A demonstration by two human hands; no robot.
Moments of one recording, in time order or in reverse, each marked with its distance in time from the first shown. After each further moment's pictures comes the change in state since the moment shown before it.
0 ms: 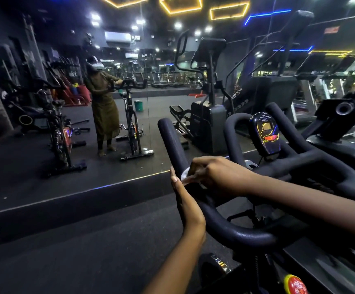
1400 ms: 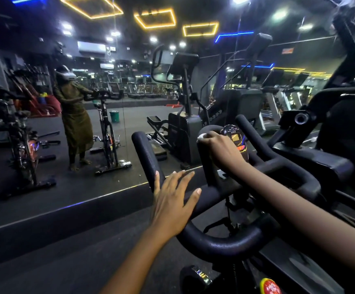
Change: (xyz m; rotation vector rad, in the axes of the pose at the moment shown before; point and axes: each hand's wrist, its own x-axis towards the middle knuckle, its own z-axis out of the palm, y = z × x) left_hand 0.022 0.029 -0.003 1.290 -0.582 0.773; right_hand -0.018 0.071 -0.028 -0.272 0.106 0.697
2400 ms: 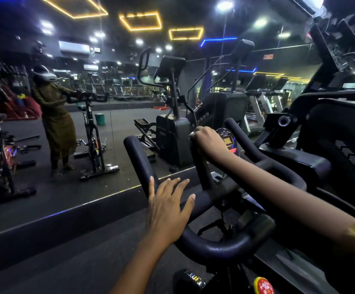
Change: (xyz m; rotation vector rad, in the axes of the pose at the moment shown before) left_hand 0.000 -0.004 0.004 0.048 0.004 0.026; right_hand 0.039 0.001 0.004 -0.157 -0.030 0.080
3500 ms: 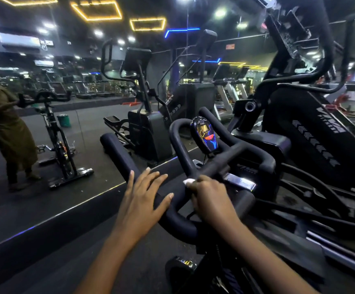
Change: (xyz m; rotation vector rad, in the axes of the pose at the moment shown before) left_hand -0.002 -0.039 -0.015 -0.052 -0.071 0.277; right_hand -0.165 -0.079 -0.017 0.235 -0.011 0.354
